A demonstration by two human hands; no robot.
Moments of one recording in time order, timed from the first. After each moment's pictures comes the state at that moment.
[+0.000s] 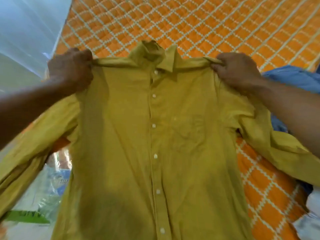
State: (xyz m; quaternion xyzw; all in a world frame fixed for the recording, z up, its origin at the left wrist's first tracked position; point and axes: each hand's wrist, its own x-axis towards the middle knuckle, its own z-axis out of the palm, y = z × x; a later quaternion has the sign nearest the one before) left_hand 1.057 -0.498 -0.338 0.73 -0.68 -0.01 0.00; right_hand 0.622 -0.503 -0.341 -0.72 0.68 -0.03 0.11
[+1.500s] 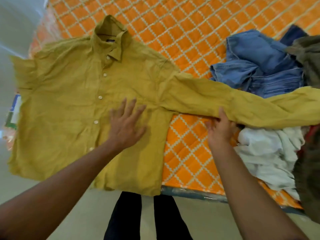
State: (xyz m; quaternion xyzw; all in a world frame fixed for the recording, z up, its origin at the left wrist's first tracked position) left_hand 0.875 -0.171 -0.379 0.65 -0.74 -0.18 0.03; right_hand 0.569 -0.201 -0.371 0.07 0.70 -0.54 0.47
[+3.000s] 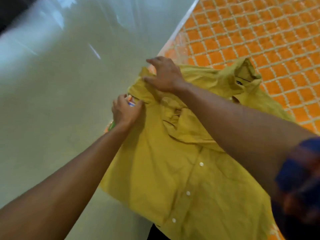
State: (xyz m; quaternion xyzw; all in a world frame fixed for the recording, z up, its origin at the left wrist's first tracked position) left_hand 1.208 -0.236 -0.393 0.90 -0.24 -0.26 0.27; right_hand 1.118 -0.393 -0.350 -0.86 0.42 0.02 0.29
